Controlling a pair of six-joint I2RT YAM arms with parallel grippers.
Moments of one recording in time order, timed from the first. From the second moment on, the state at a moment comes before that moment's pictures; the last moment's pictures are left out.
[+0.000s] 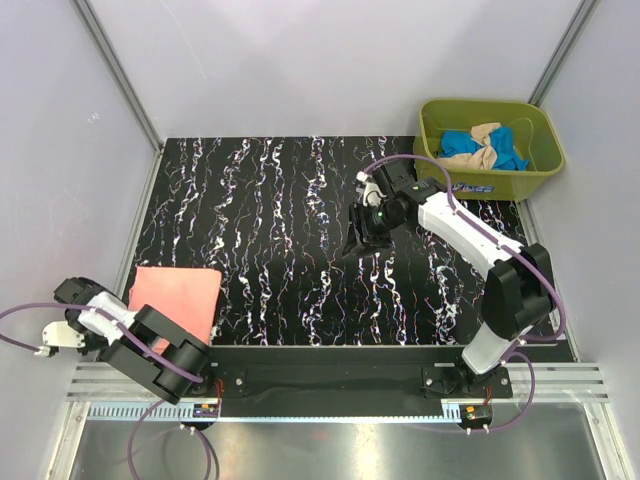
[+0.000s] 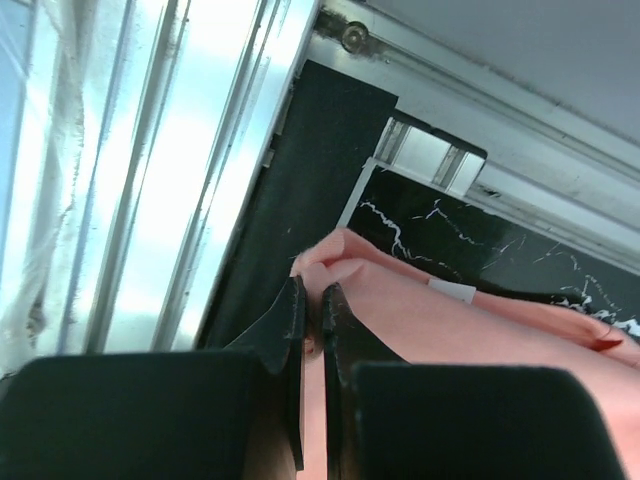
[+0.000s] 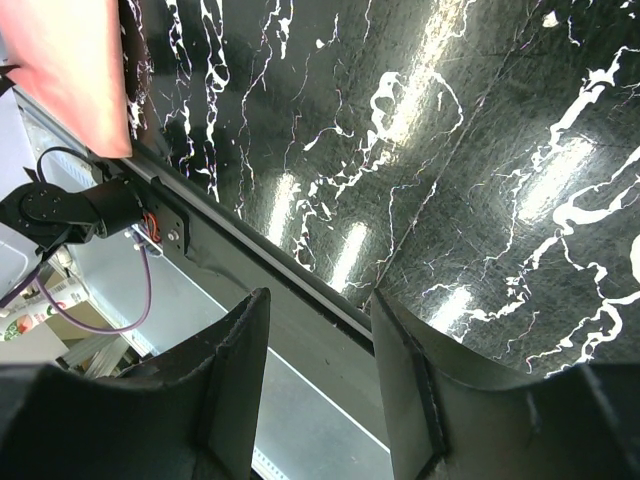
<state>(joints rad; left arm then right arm) 1.04 1.16 0.63 -0.69 -0.34 -0.88 0.51 1.67 1.40 -0.84 -0.52 0.39</state>
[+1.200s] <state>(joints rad) 0.38 1.23 0.76 -0.75 -0.41 -1.00 0.55 1.72 1.40 -0.84 -0.56 0.39</state>
